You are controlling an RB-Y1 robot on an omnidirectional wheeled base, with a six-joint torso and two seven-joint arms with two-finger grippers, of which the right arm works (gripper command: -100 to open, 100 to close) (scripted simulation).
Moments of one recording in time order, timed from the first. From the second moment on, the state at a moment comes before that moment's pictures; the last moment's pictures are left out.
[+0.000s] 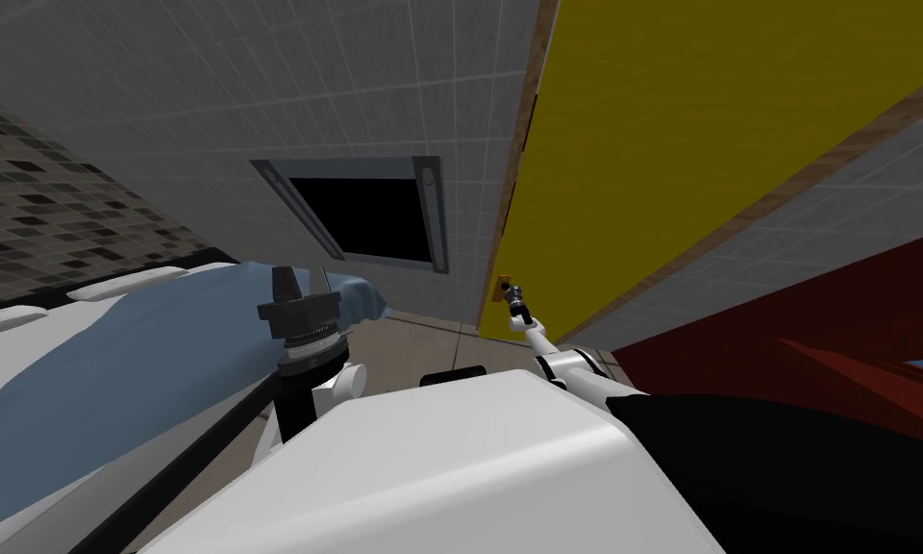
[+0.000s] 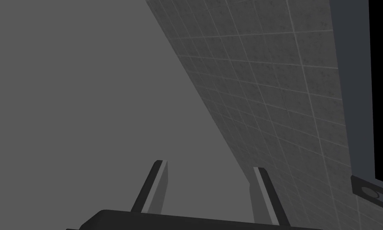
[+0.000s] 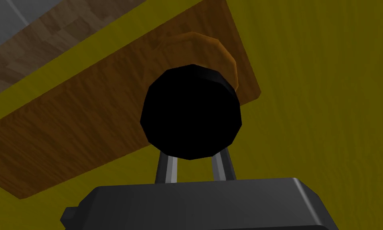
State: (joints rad) arm -0.35 -0.36 -0.05 -0.67 -0.28 -0.52 -0.53
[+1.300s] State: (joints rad) arm -0.35 -0.22 -0.07 -0.76 -0.47 -0.48 -0.83
